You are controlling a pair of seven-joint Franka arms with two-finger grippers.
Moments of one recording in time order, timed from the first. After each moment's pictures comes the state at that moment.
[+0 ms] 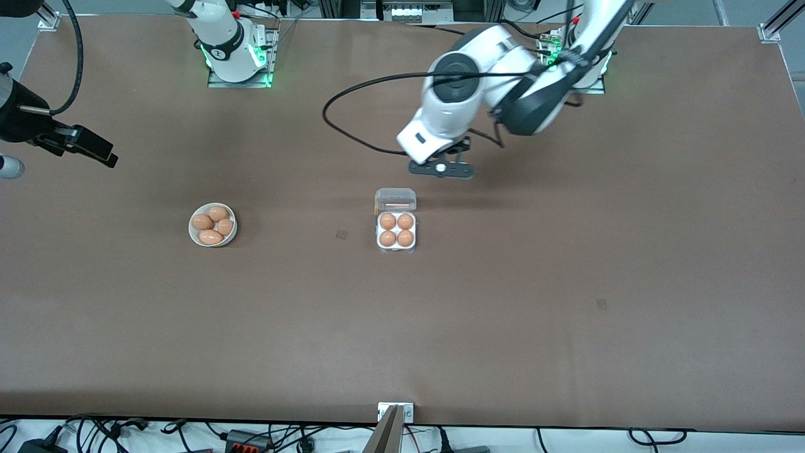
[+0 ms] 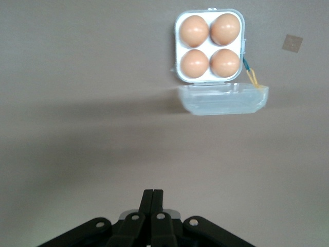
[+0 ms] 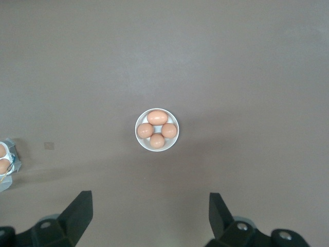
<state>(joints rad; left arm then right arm) -0.30 0.44 -0.56 -1.66 0.07 1.92 -0.85 0.01 0.03 0.02 -1.57 -0.01 1.57 0.24</state>
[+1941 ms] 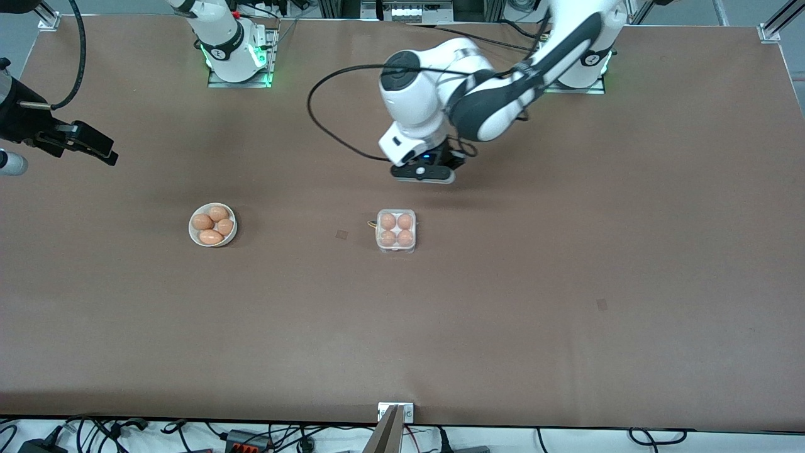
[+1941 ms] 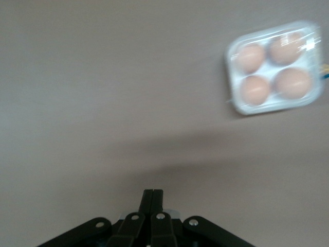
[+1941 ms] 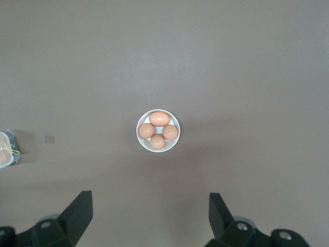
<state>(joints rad) -0.08 0.57 -0.89 -1.60 0.58 1.69 -0.87 0.01 0.03 0.02 -1.56 -0.01 1.57 0.18</state>
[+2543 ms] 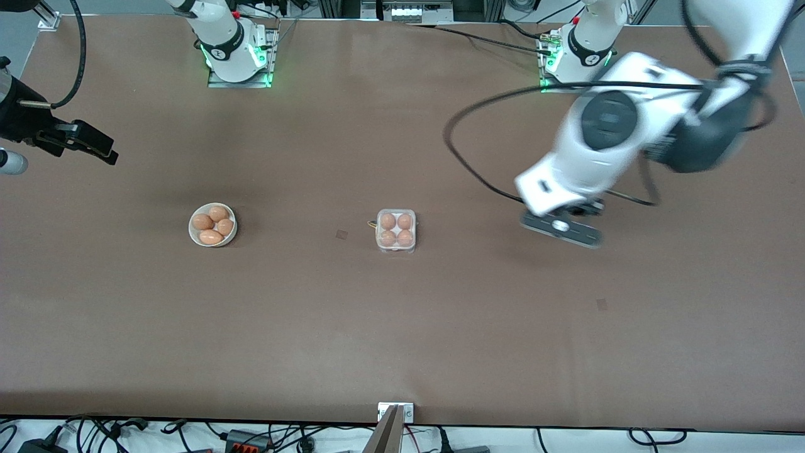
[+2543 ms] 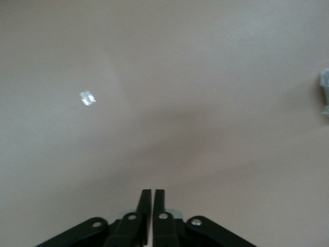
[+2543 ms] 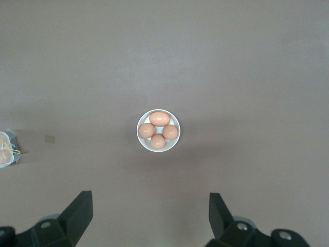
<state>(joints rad) 0.44 0.56 -1.07 -1.43 0.58 1.56 -0.27 0.01 0.02 0.02 -1.56 -0.01 1.57 0.18</state>
